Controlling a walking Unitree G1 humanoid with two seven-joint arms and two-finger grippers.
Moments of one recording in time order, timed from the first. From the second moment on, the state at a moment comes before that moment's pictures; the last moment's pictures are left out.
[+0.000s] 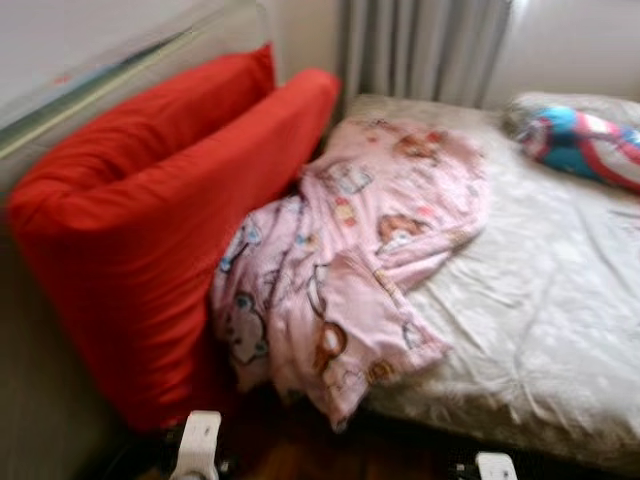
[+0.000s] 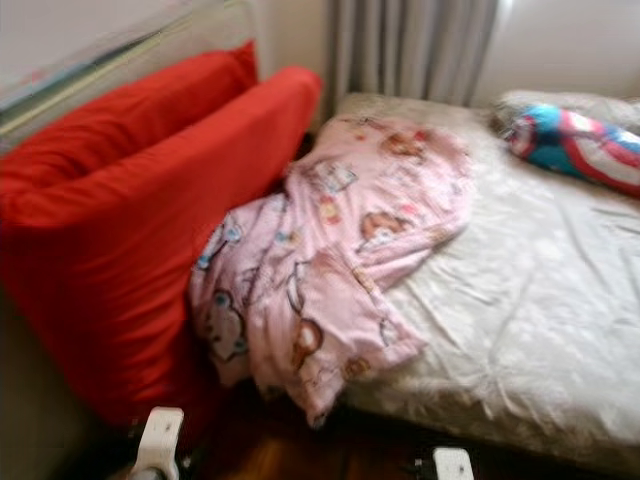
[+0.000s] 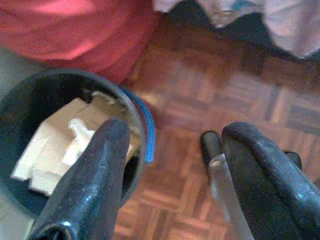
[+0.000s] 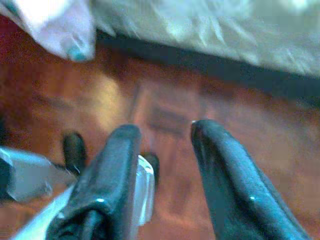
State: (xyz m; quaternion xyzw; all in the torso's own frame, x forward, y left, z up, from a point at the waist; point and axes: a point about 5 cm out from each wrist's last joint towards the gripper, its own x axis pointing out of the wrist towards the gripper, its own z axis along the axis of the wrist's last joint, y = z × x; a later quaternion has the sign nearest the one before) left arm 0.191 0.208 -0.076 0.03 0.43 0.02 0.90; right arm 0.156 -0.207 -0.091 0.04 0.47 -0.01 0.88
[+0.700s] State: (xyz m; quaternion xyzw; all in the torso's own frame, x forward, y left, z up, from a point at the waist) left arm 0.199 0.207 -0.072 0.03 0.42 0.02 0.91; right arm 0.150 -0.206 -0.093 0.05 0.47 -0.01 0.88
